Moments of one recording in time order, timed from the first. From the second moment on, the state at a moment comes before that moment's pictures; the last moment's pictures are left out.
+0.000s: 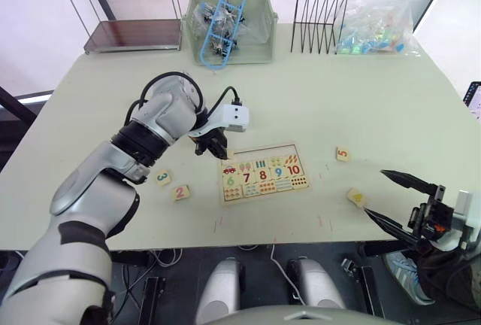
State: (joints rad) left arm -1.12 0.68 -0.72 0.38 0.24 0.60 -1.58; right arm 0.29 -0.59 -0.34 -0.18 0.64 -0.20 1.22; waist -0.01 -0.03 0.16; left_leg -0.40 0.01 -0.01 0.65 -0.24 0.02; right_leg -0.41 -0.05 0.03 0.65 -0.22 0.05
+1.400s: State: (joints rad) left arm -1.10 0.66 -0.73 0.38 0.28 0.62 -1.58; right arm 0.28 -0.61 -0.37 -0.07 0.64 -0.22 1.30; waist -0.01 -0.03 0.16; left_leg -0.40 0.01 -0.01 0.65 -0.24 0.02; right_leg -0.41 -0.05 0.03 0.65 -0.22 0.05
